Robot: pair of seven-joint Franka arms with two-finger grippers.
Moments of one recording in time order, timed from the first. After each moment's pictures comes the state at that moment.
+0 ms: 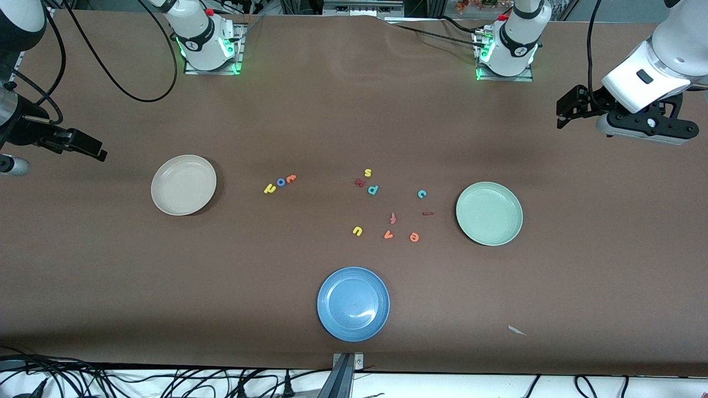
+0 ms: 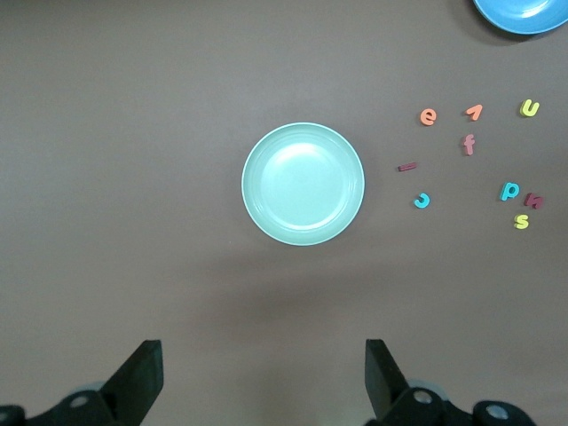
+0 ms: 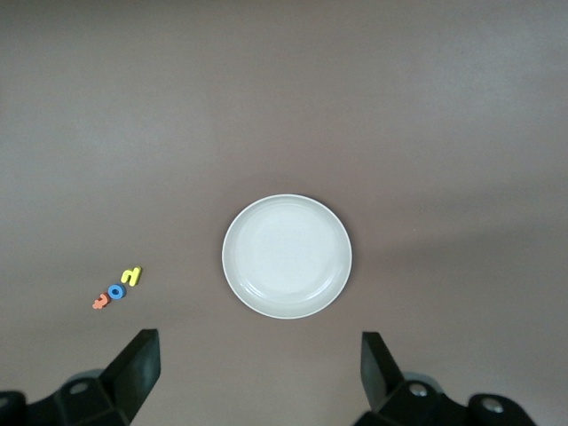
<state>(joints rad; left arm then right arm) -0.05 -0.03 -0.10 -1.64 0.00 1.56 0.03 -0.01 0.06 -0.02 -1.65 0.03 1.67 0.15</state>
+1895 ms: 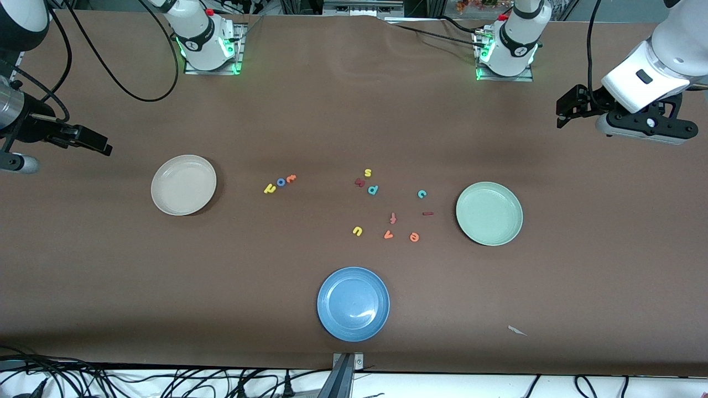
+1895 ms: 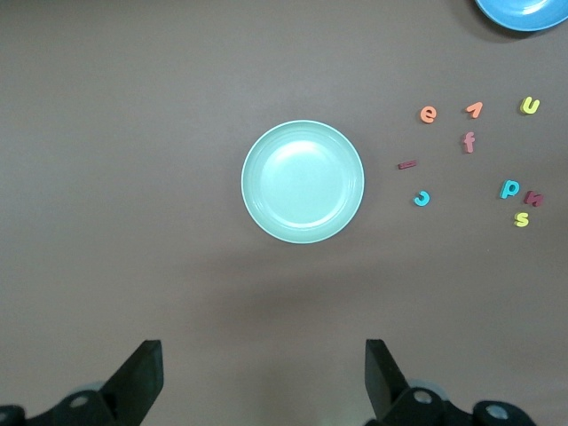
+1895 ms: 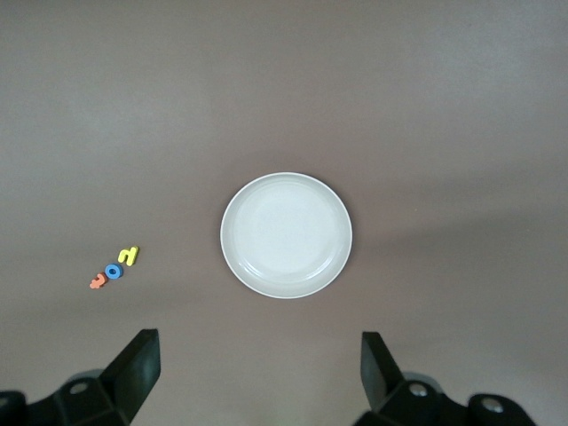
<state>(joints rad) -0.05 -0.03 -0.10 -1.64 0.00 1.55 0.03 -0.01 0.06 -0.01 -1.65 0.03 1.63 0.15</state>
